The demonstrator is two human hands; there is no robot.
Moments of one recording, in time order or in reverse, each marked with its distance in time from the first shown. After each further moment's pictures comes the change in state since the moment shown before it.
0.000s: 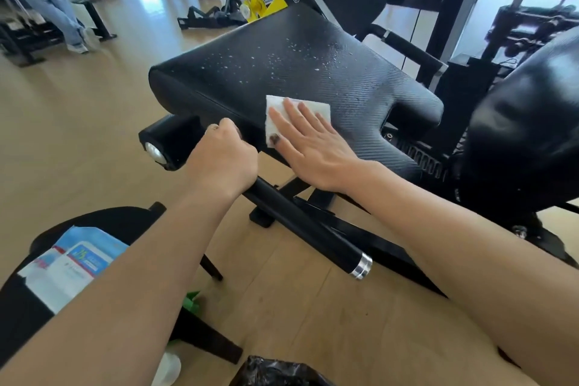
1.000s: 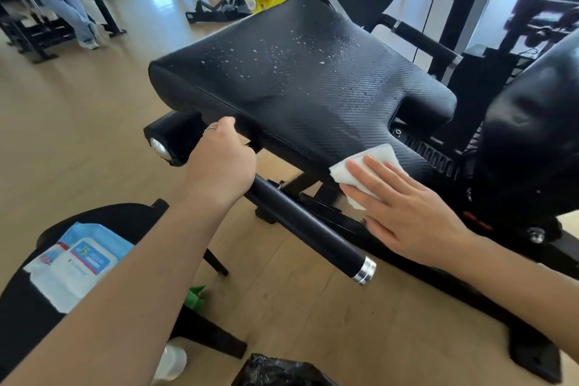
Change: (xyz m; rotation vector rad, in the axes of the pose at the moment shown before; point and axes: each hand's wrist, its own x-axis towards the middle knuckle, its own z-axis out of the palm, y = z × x) left_hand -0.008 0.002 -0.002 -0.060 -0.027 -0.043; right_hand -0.127 0.097 0.030 -0.470 0.131 -0.291
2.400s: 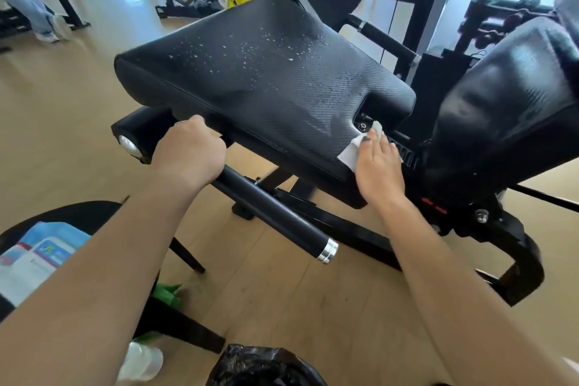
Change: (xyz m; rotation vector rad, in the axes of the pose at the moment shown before) left_hand 0.001 0.004 -0.007 0.157 -0.081 0.010; right_hand 0.046 -0.002 -0.014 0.847 0.105 1.094
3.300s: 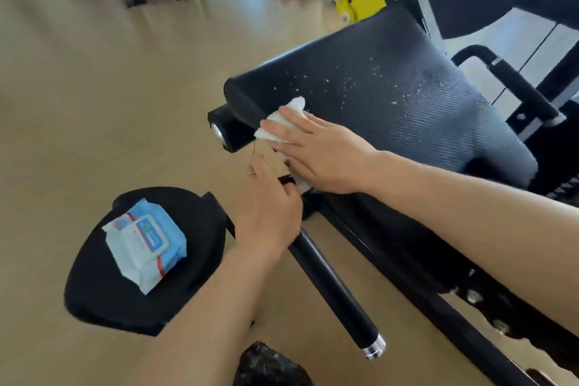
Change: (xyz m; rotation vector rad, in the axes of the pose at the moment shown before) left_hand -0.004 0.007 0.008 -0.300 0.136 -0.299; right_hand 0.071 -0.193 0.063 -0.960 -0.359 -1.511
